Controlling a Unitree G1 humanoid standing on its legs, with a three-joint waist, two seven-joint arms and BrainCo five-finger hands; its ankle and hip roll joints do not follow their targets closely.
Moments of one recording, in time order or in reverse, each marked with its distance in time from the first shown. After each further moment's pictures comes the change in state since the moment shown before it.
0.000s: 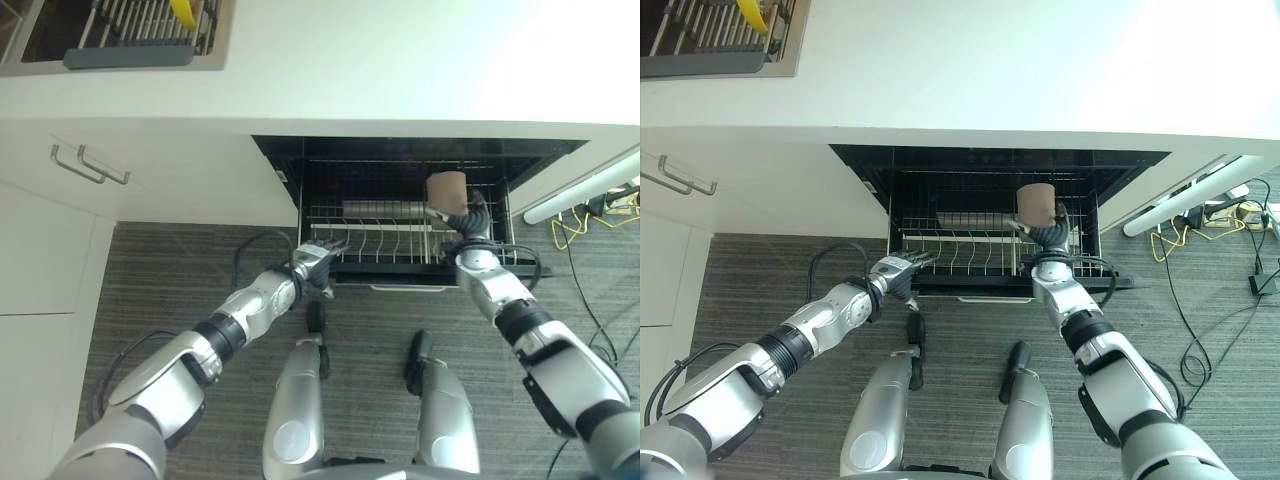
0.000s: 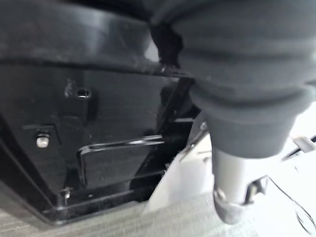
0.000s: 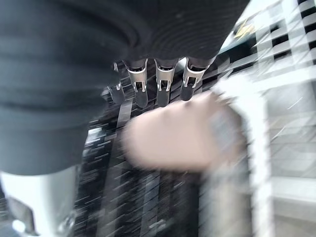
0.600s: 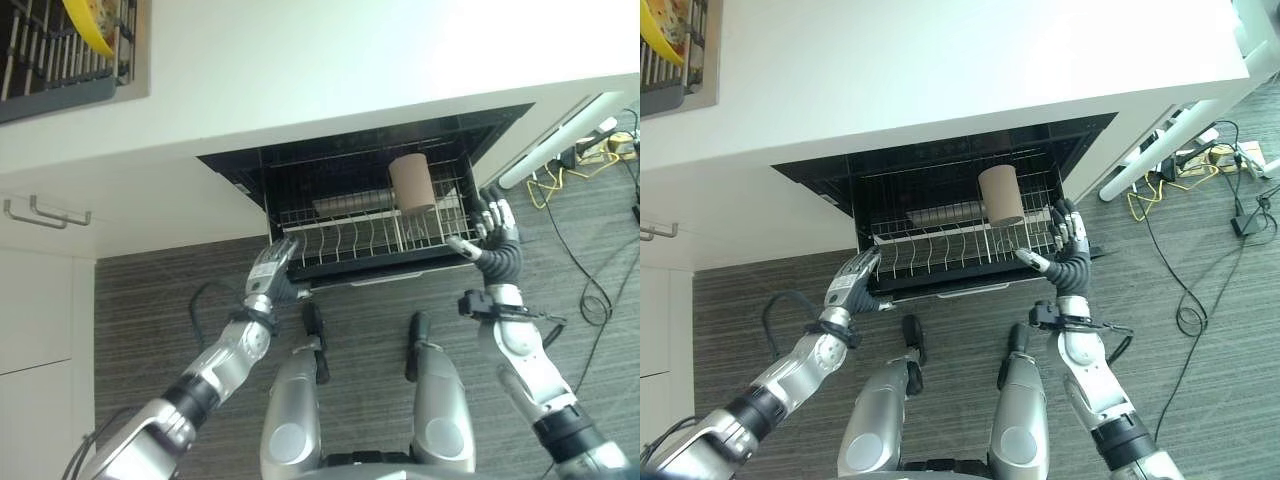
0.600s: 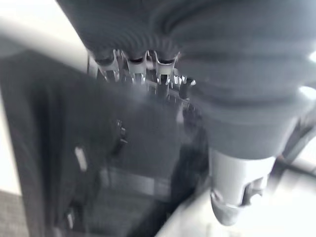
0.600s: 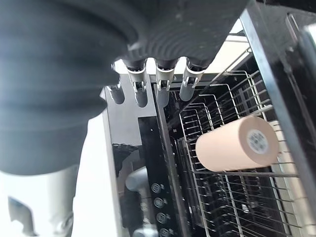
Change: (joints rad) left arm 0.497 0.119 0.360 -0.374 -0.178 -0.038 0.436; right arm 0.541 -0.067 -0.222 -0.451 -0.046 -0.338 0.239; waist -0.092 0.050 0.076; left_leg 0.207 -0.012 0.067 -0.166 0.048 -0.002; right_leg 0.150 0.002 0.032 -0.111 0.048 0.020
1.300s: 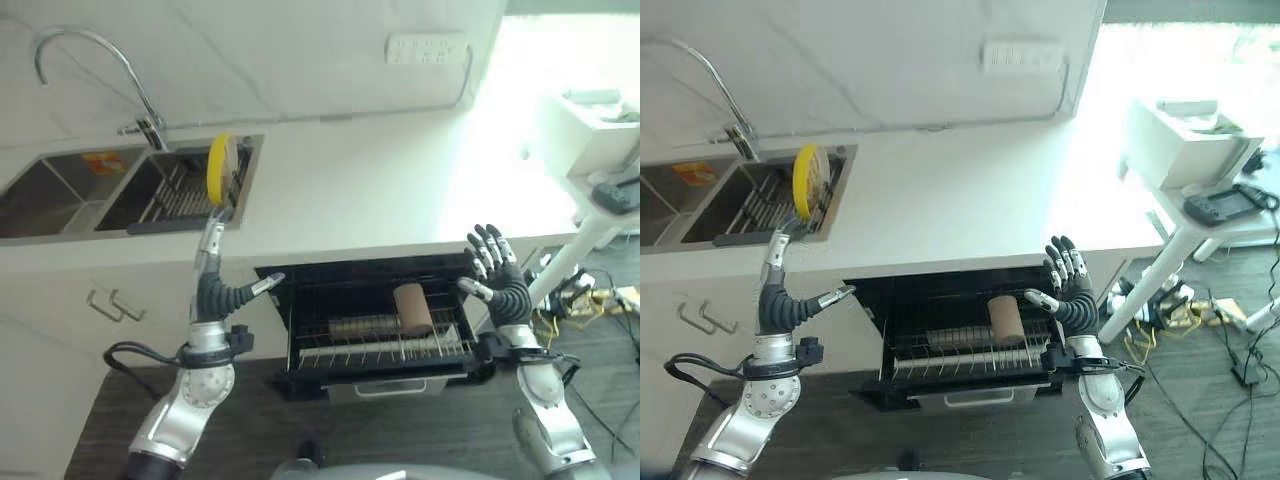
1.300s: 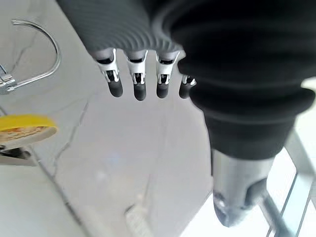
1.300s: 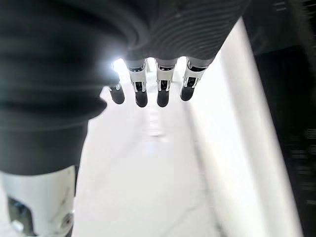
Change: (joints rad) left arm 0.272 -0.227 0.343 -0.225 -0.284 -0.560 0.033; right arm 0.188 0.111 -0.062 -0.073 0.051 0.019 0.286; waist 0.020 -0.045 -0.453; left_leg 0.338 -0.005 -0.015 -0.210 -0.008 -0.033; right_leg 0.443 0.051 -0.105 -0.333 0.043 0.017
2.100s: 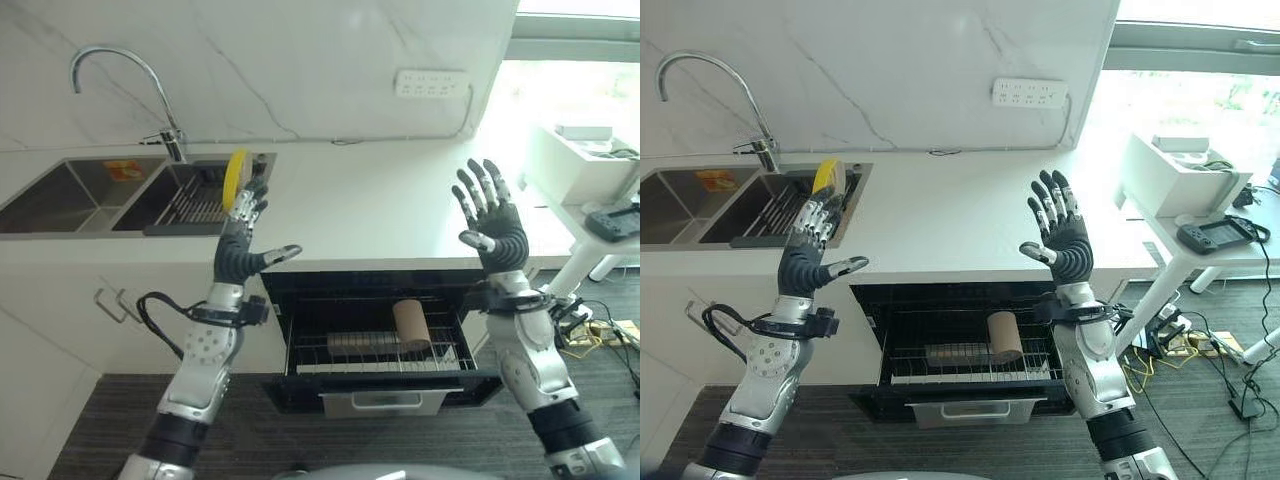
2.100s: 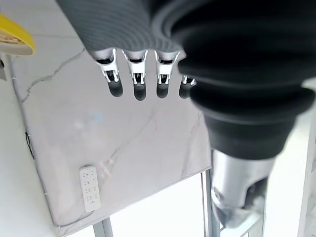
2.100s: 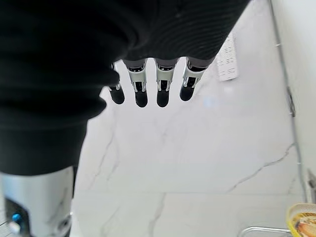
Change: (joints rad) left arm -0.210 0.001 -0.001 0.012 -0.339 0.142 -0.399; right arm -0.267 -0.038 0.012 0.050 0.125 -0.045 0.092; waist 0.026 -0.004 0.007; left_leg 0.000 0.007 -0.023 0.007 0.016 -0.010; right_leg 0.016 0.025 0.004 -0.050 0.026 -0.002
